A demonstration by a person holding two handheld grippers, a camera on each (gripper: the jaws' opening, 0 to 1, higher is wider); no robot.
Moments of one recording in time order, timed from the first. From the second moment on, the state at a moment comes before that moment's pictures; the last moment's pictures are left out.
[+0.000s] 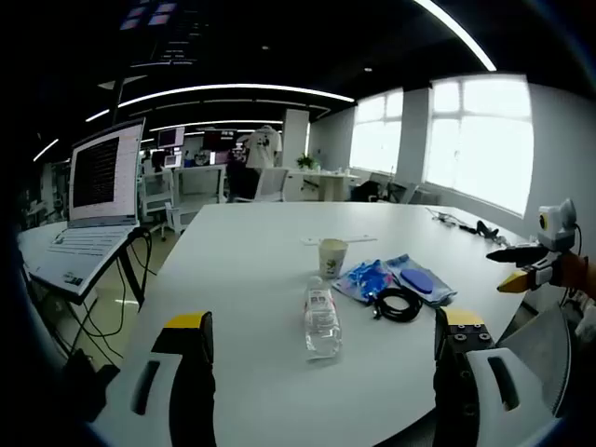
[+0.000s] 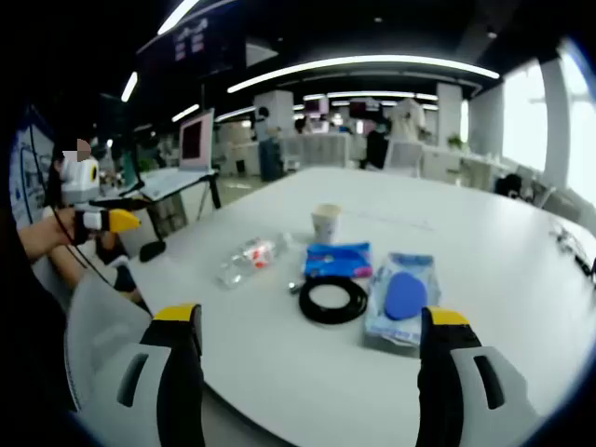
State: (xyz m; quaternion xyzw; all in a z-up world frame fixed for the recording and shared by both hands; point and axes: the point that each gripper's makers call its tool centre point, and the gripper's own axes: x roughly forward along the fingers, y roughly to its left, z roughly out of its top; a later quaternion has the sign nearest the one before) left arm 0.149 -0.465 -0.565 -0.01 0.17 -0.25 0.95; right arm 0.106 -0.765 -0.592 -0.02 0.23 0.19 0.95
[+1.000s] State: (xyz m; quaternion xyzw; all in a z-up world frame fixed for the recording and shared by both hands) left arm 0.144 -0.472 -0.561 -0.02 0.17 -0.25 0.95; right arm 0.106 -0.768 -0.595 -0.02 0.23 0.20 0.95
